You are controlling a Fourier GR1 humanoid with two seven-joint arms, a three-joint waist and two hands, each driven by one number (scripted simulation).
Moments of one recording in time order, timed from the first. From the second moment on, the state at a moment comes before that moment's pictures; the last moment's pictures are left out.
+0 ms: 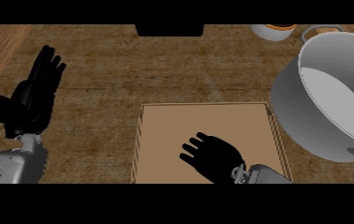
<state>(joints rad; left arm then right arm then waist) -0.19 0.28 0.06 -1.65 0.14 0.19 0.24 -0.39 -0.34 0.85 -1.64 0.98 0.76 0.08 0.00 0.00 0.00</state>
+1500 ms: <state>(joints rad) -0.17 0.24 0.12 -1.66 0.10 0.16 0.23 -0.17 -0.12 0.60 -1.53 1.15 0.49 0.06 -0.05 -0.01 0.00</state>
